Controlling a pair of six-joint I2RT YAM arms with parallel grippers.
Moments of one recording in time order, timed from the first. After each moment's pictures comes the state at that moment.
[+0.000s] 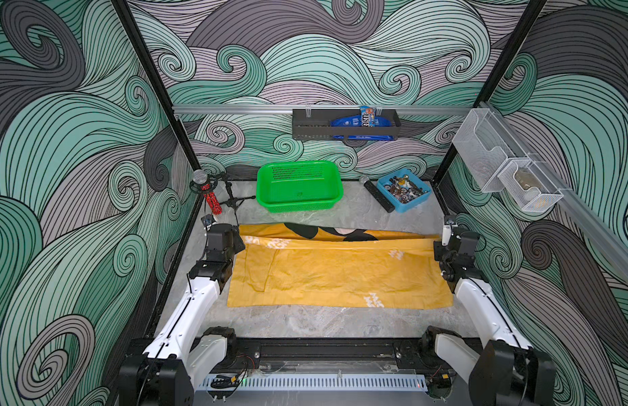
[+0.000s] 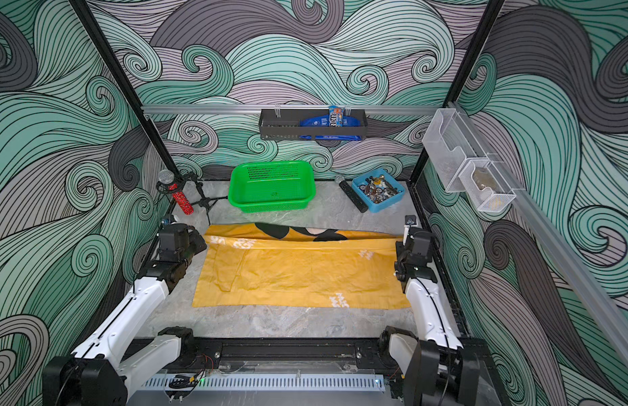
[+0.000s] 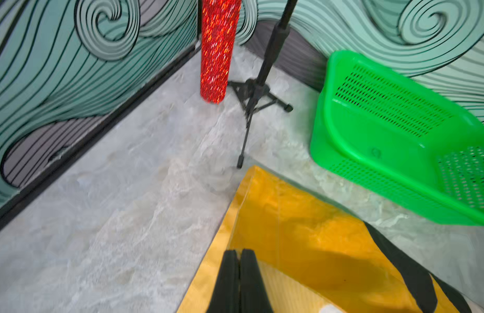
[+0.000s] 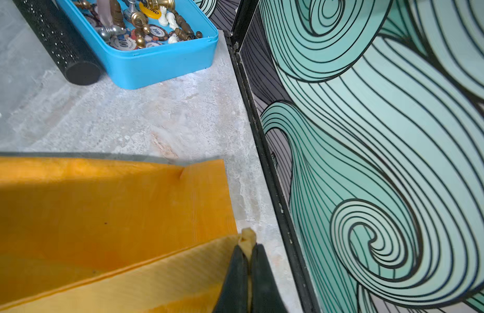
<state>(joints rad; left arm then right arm) -0.05 0.97 0.61 -0.28 -0.30 -0.51 -0.23 1.00 0.54 -0.12 0.33 -0.33</state>
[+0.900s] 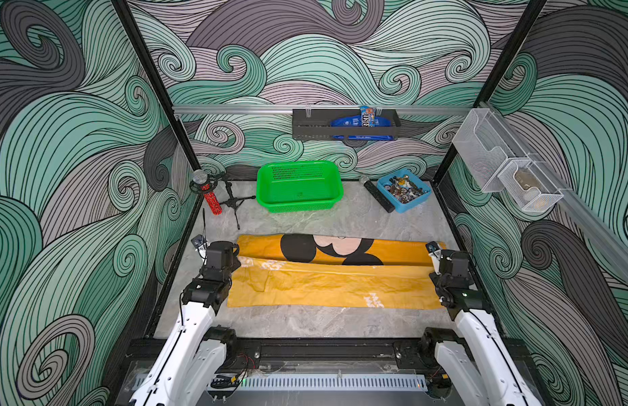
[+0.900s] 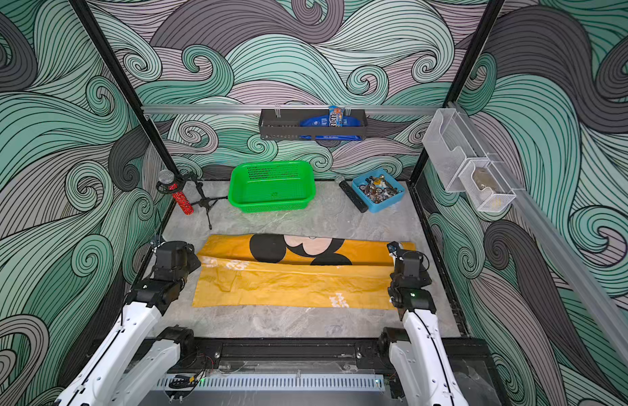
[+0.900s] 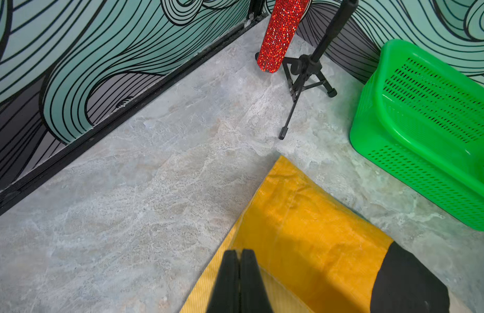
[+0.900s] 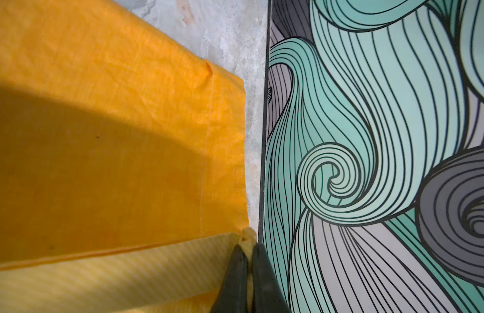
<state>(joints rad) -0.11 0.75 0.56 -0.55 -0.44 -0.65 -0.09 0.69 0.43 -0.55 0.54 -0.62</state>
